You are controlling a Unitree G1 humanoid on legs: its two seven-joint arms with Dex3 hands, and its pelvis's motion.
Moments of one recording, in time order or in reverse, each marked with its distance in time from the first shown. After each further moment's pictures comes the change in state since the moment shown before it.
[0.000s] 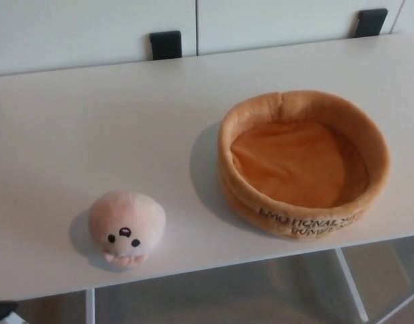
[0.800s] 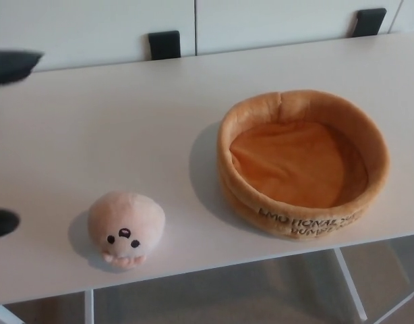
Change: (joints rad) left_arm -0.568 0.397 0.143 -0.400 -0.249 0.089 -0.046; right_arm -0.002 0.000 -0.009 0.002 0.004 -0.001 -0.003
